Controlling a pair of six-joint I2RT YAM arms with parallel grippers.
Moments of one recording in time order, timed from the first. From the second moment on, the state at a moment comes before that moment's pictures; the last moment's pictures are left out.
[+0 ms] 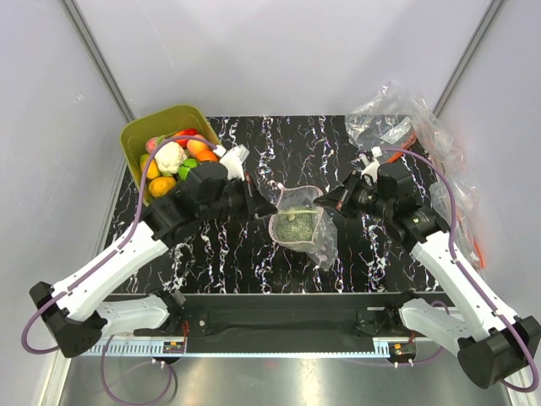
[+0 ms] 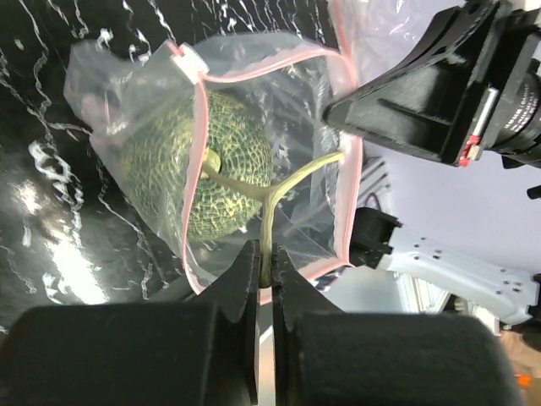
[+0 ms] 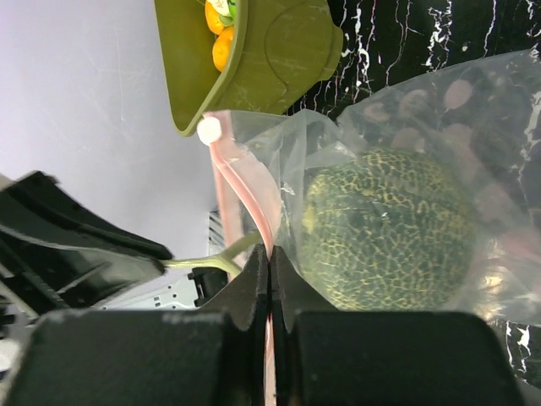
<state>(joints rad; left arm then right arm) -0.80 1.08 1.15 -0.54 0.19 -0.83 0.41 0.98 0.93 -0.37 -0.45 0.96</state>
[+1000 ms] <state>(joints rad) -0.94 1.66 1.89 -1.09 0.14 -0.42 0.40 1.03 1.01 -0.48 -0.43 0.82</state>
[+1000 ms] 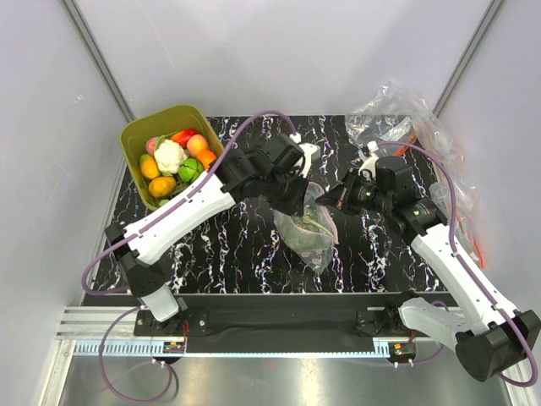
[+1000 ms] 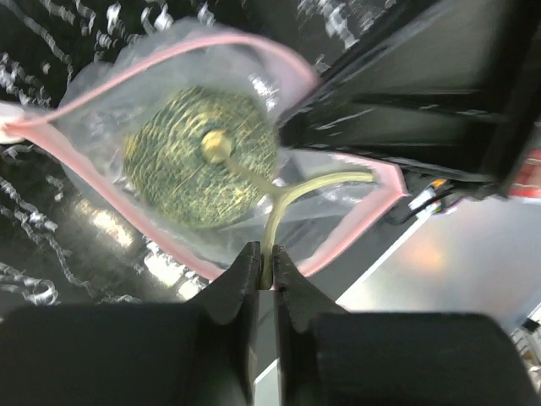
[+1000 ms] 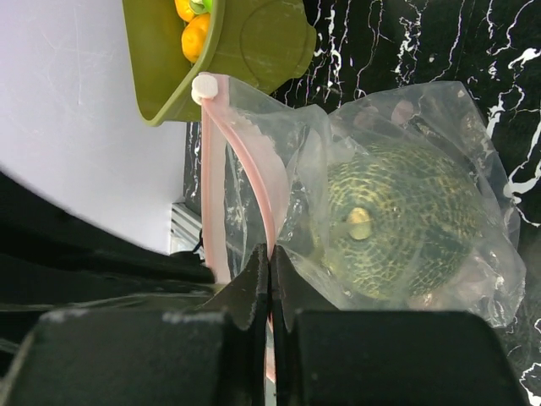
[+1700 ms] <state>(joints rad) -0.86 1.42 1.71 -1.11 0.04 -0.69 0.40 1.03 1.04 -0.52 -0.40 0.78</state>
